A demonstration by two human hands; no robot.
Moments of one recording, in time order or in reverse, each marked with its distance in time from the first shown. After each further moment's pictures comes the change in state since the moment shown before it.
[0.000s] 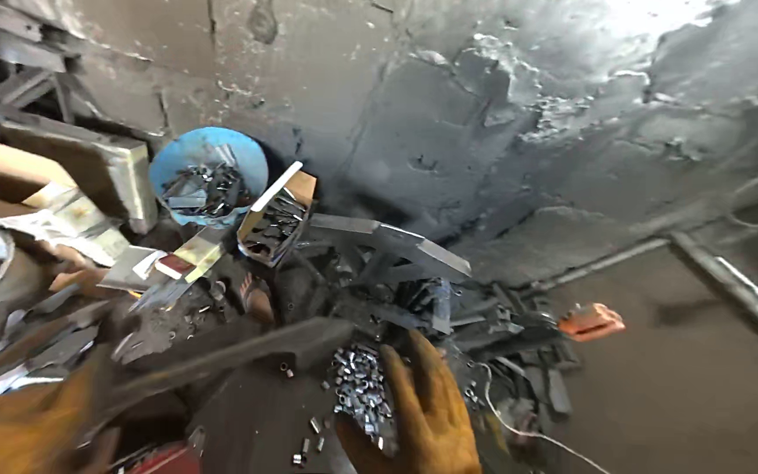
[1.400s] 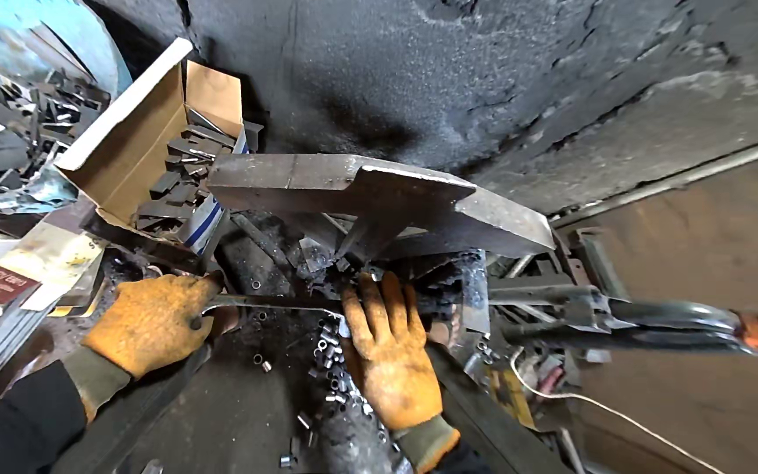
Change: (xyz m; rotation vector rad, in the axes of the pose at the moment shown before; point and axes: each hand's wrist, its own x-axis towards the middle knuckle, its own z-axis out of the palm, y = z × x) left_hand 0.266 0.067 0.221 0.102 -0.153 0.333; right_hand 0.037 0.146 0.175 -0.351 -0.178 -0.019
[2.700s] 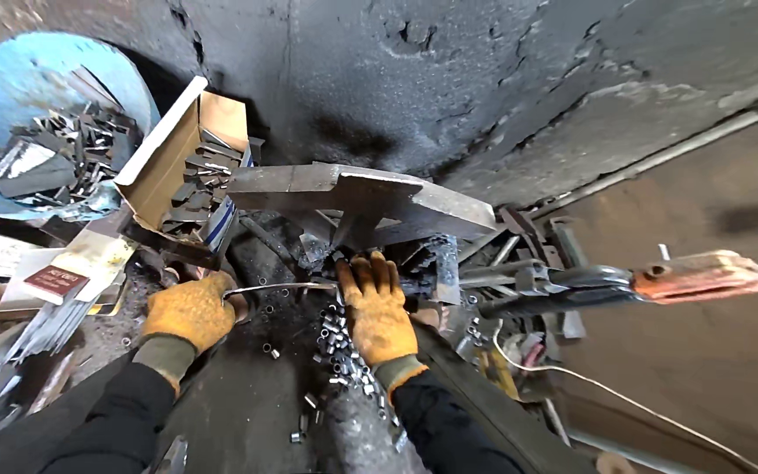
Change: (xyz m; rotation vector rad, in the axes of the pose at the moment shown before) left_hand -0.005 0.039 -0.039 -0.139 -0.328 -0.411; right_hand 0.026 -0.005 -0.011 -0.004 -0.137 0.104
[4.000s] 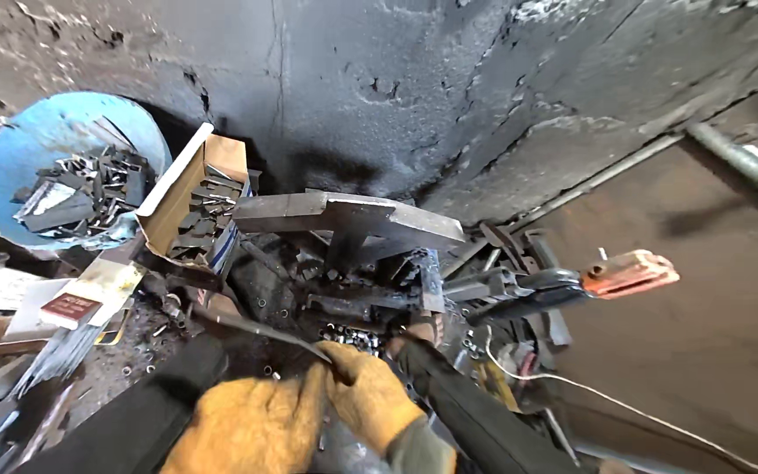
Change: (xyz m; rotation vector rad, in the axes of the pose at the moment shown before) left_hand -0.143 0.042 -0.004 0.029 0.617 0.748; right_hand -0.040 -0.039 -0.096 0.733 -0.632 0.196
